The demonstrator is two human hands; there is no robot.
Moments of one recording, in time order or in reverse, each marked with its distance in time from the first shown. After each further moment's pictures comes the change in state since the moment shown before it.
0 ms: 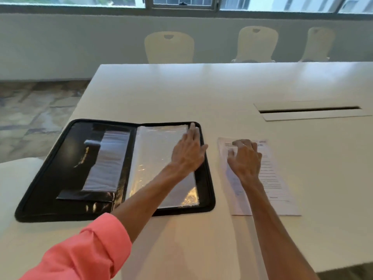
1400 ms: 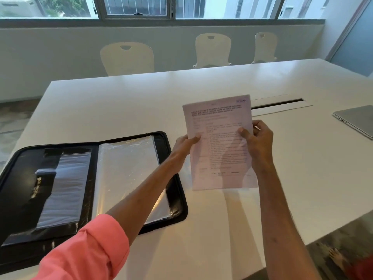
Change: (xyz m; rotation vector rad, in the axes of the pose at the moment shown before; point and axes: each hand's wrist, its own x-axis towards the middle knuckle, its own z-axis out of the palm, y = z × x) left_hand 0.046 0.075 0.008 -1.311 -0.294 -0.150; right_hand 0.026 0.071 -0.113 0.983 0.260 0.222
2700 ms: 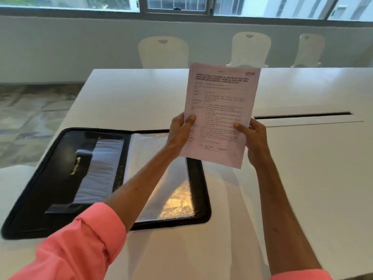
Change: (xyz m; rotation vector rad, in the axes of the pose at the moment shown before) left_hand -0.026 0.048 -0.090 0.154 0.355 0.311; right_hand 0.009 -0.002 0.110 0.208 -0.422 0.032
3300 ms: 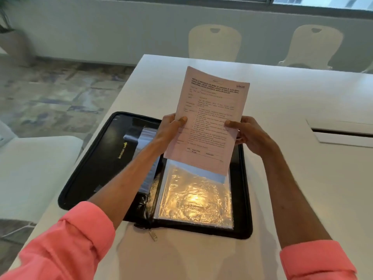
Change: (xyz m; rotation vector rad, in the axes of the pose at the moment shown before) left_hand 0.005 -0.041 -0.174 -0.008 0.165 -0.260; right_hand 0.063 0.028 0.139 -0.127 -0.633 0.231
